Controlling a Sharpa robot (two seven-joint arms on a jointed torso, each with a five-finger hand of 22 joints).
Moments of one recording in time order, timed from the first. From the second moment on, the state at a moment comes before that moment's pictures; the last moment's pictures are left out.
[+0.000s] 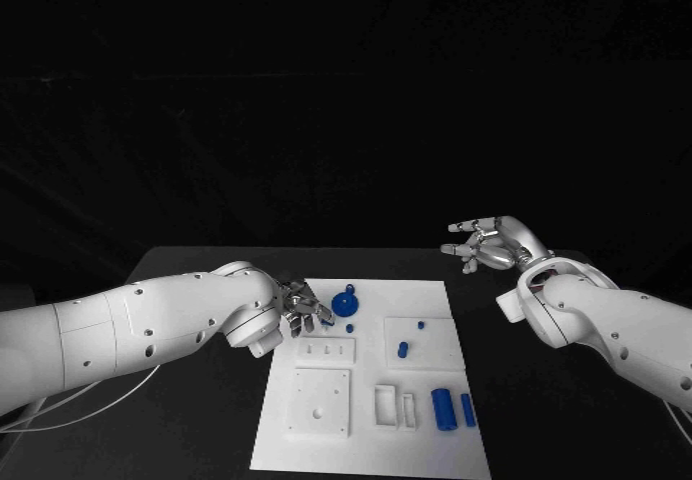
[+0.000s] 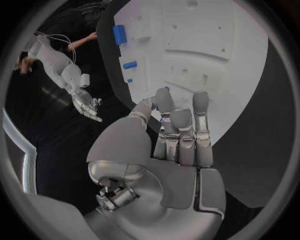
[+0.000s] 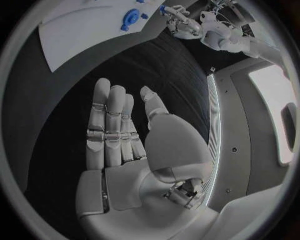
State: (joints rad) left arm 1.42 -0.67 -0.24 1.37 -0.74 -0.18 -0.47; left_hand 1.15 0.06 0.15 -0.14 0.59 1.18 0.08 0.07 0.55 1.48 -0.07 0.65 0.29 1.38 -0.13 1.15 0.58 0.01 1.14 -0.15 0.70 1.06; right arm 1.14 -0.77 0.18 1.26 -0.88 -0.48 0.14; right_hand 1.27 0.00 -0.08 -0.19 0.41 0.95 0.12 0.06 0.06 1.16 0.02 0.75 0.56 1.41 -0.06 0.53 0.74 0.08 1.47 -0.08 0.07 0.75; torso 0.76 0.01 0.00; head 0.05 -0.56
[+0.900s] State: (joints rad) left arm 1.36 -0.67 -0.24 1.40 -0.88 -0.19 -0.49; left_hand 1.13 0.09 0.15 -0.13 0.58 1.18 0.08 0.07 0.55 1.48 -0.08 0.67 0.33 1.40 -0.13 1.20 0.60 0.01 1.22 -0.14 0.52 1.28; right arm 1.14 -0.77 0.18 1.25 -0.83 -0.49 0.16; right_hand 1.27 0.00 -0.08 -0.19 0.44 0.95 0.12 0.06 0.06 1.13 0.01 0.75 0.54 1.41 -0.06 0.52 0.74 0.08 1.47 -0.08 0.07 0.72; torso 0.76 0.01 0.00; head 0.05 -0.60
